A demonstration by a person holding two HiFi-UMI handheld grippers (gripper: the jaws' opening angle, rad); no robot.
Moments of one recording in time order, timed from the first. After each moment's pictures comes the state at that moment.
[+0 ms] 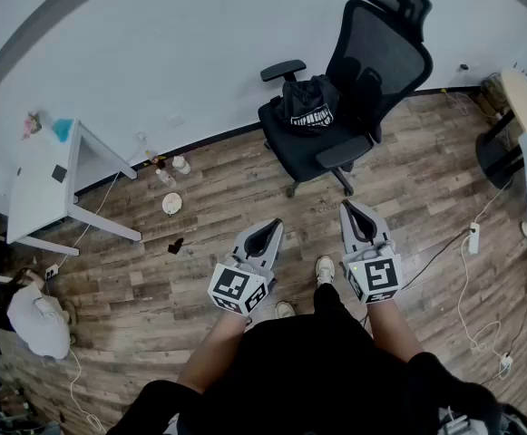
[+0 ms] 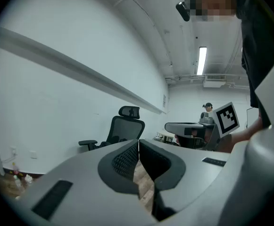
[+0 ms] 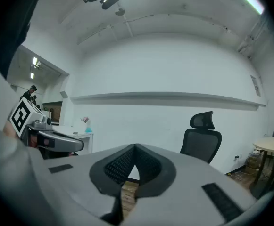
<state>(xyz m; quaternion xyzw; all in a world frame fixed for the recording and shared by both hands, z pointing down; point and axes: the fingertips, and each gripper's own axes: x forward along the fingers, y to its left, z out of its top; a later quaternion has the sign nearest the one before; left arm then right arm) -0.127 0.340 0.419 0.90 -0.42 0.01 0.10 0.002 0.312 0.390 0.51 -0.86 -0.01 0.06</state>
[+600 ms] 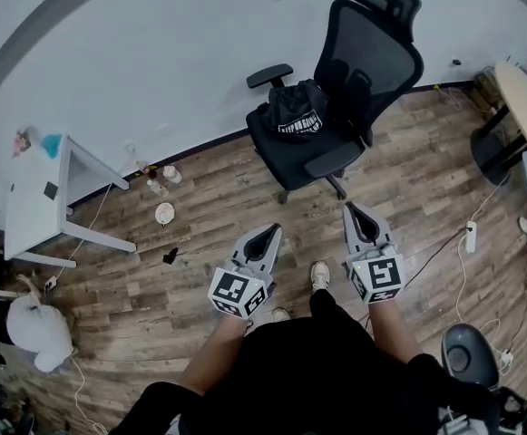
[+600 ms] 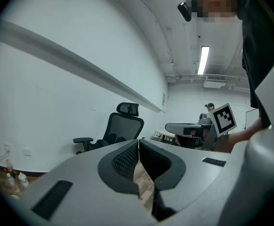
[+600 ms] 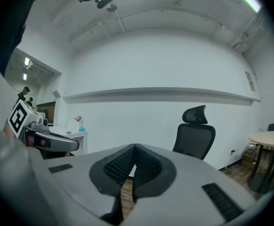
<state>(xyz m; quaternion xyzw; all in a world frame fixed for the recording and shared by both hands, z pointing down) -0.097 0.303 0.430 0.90 -0.41 0.02 0.12 0.047 0.272 0.405 0.53 -0.84 0.02 0.07</state>
